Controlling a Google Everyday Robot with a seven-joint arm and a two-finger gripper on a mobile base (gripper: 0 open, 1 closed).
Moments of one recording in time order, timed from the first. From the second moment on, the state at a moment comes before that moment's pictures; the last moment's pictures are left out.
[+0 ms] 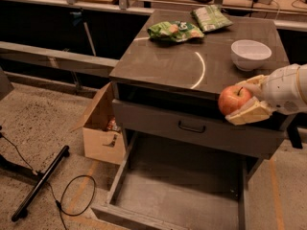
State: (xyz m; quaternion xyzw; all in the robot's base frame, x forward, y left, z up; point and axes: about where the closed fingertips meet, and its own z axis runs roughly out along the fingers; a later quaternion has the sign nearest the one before) arm 0.516 -0.214 0.875 -0.55 0.74 0.09 0.38
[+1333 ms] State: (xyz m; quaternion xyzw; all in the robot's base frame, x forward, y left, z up) arm 0.425 -0.162 0.710 -0.49 0.79 0.12 0.35
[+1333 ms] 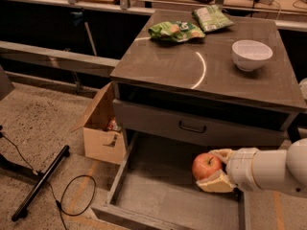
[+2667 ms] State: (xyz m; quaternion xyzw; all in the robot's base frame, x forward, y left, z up) arm 0.462 -0.127 0.597 -0.50 0.76 0.14 0.38
